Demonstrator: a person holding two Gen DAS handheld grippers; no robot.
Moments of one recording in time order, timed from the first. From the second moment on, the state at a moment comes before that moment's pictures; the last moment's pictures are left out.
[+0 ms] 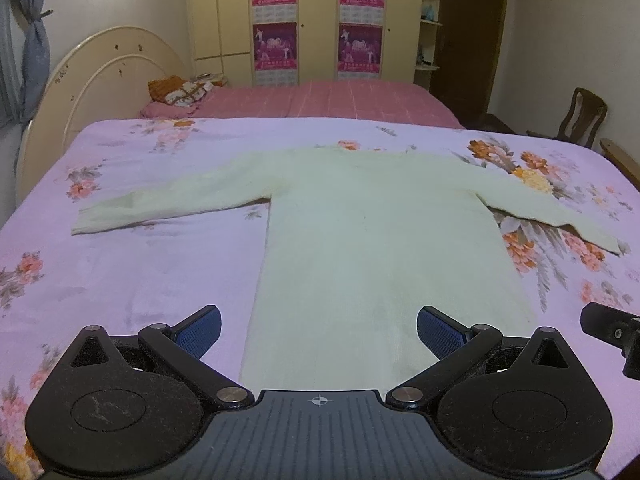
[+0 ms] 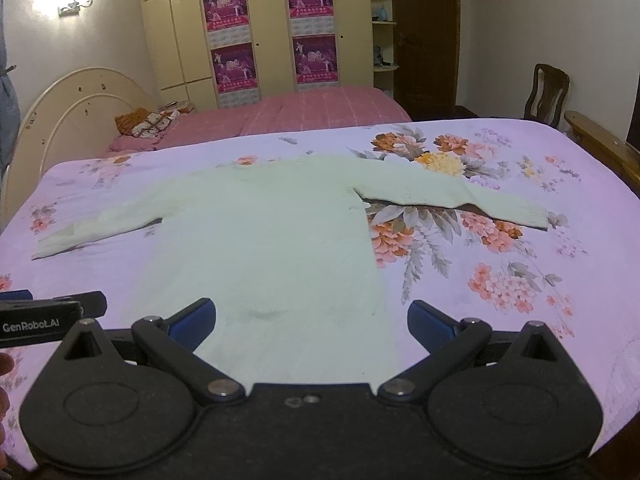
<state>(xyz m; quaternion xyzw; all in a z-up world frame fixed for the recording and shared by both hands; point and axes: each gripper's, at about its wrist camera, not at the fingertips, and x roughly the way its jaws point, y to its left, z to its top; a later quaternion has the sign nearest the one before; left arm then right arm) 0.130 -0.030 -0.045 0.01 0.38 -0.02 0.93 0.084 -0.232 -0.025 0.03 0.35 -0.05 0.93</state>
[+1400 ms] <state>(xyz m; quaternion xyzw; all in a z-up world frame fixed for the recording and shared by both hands) 0.371 -0.141 -0.159 0.01 0.45 0.02 0.89 0.314 -0.414 -0.133 0.04 0.43 -0.14 0.89</state>
